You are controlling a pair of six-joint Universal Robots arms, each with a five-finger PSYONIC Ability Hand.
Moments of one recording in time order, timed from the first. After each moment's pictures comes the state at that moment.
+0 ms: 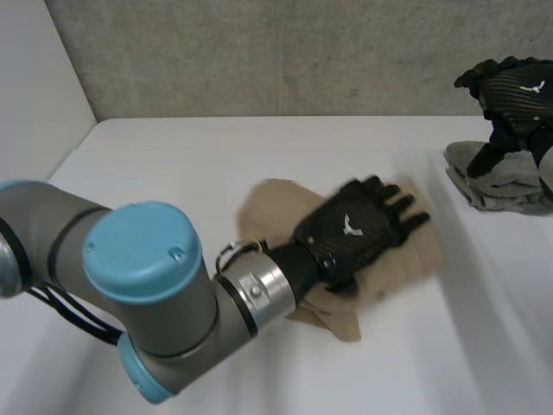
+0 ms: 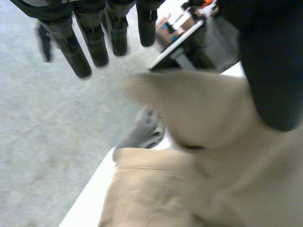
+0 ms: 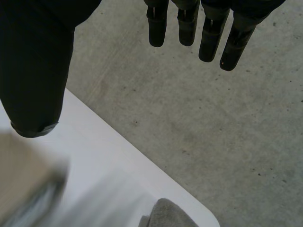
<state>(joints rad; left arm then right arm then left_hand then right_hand) 3.92 -2.03 -1.48 3.51 -1.09 3.59 1.71 -1.47 1.50 -0.04 1.35 2.80 0.22 0.29 0.30 0.28 0.11 0.20 0.22 0.22 0.23 0.07</state>
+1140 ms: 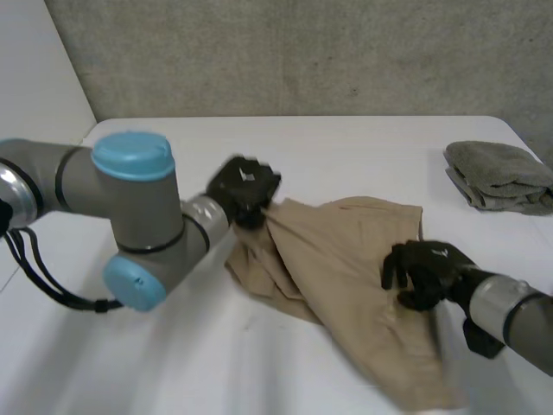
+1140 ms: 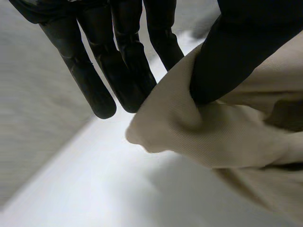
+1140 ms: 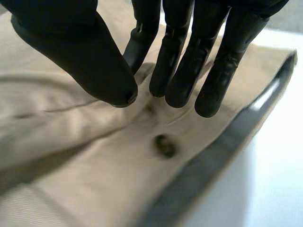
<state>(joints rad) 4.15 -2.26 -1.12 3.20 -1.42 3.56 1.74 -1.27 1.84 -0.02 1.12 2.99 1.13 1.19 1.19 1.20 0.98 0.90 1.16 1.18 1.18 0.99</state>
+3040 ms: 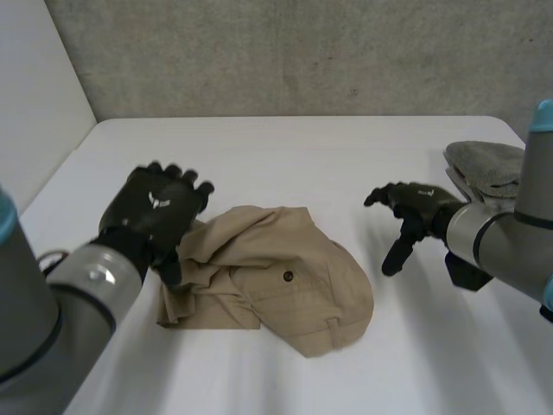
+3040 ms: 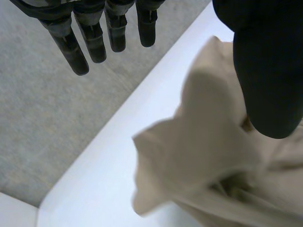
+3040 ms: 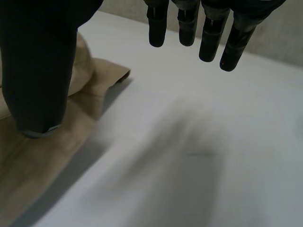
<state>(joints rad) 4.13 -1.63 -1.71 3.12 -1.68 3.65 1.88 -1.15 1.37 0.31 1.33 3.03 0.21 0.22 0.23 0.22 0.05 0.20 0.22 0.21 0.24 0.06</state>
